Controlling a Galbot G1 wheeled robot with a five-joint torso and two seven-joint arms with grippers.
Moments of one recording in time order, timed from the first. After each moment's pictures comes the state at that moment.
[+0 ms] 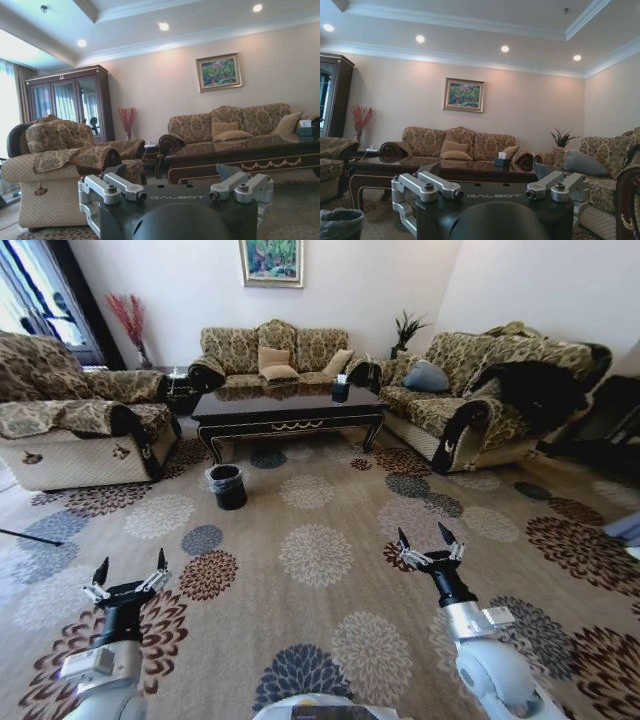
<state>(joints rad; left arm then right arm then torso) 1.84 -1.43 -0.89 -2.35 -0.21 -0.08 -0.17 -1.67 1.06 0.64 2.22 0.38 0.20 0.12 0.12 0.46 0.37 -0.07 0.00</state>
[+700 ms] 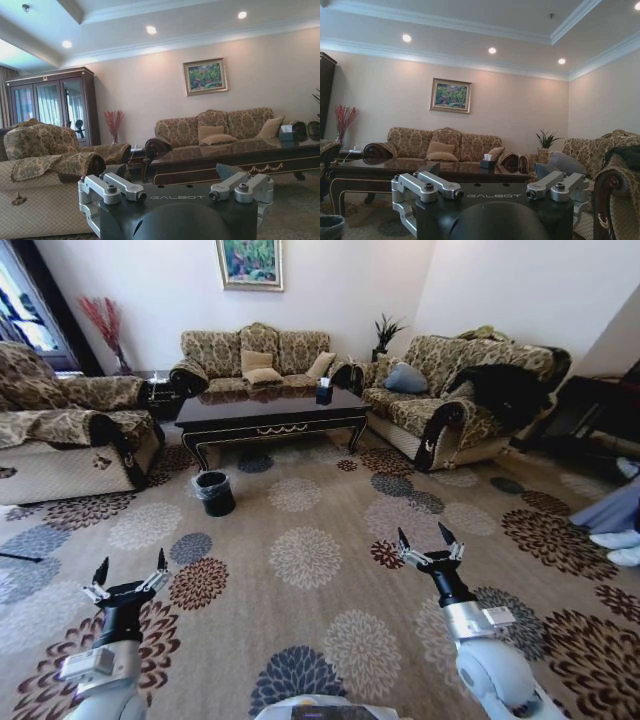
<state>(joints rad) 1.84 -1.43 -0.89 -2.35 -0.21 -0.08 -0.17 -1.67 1.06 0.64 2.22 0.38 0.20 0.12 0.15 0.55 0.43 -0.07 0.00</state>
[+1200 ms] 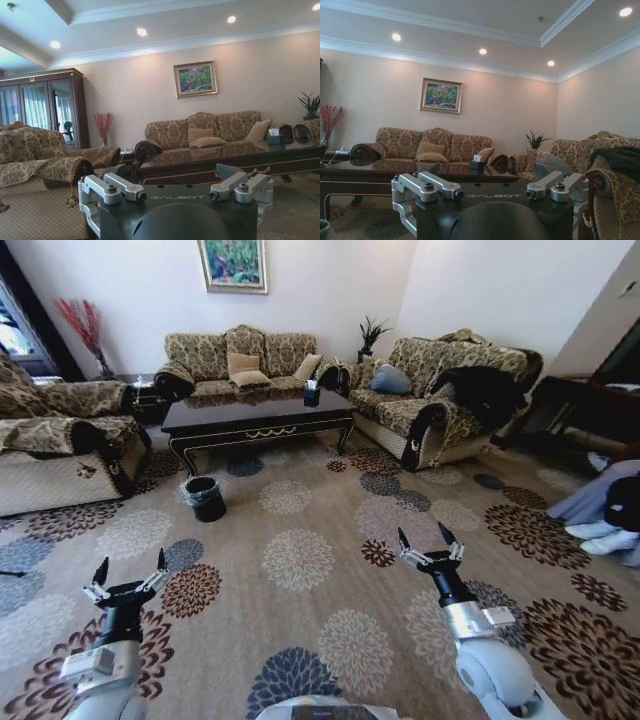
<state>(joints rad) 1.84 -1.43 -0.89 -2.35 -0.21 -0.08 -0.17 -1.67 1.06 0.64 2.22 0.38 0.20 0.12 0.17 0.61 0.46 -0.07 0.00</state>
